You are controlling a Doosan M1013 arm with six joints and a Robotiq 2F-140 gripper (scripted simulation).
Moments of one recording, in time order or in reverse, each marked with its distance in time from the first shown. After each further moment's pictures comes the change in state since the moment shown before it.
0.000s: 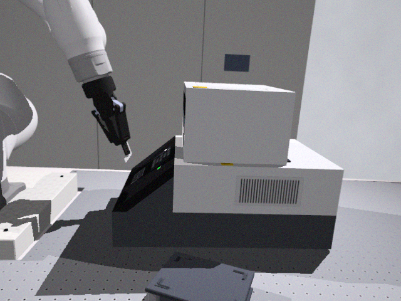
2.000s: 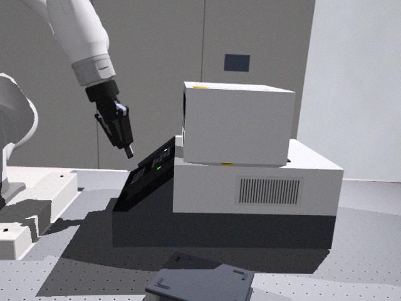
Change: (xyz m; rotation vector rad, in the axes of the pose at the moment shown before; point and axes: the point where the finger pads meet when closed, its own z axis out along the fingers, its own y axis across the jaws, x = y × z) arm 0.003 0.003 0.011 0.000 0.000 0.000
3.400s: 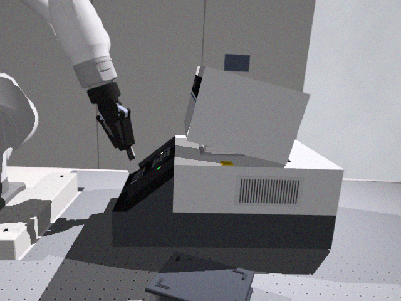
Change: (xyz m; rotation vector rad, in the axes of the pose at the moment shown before) arm 0.001 0.001 0.005 0.000 0.000 0.000
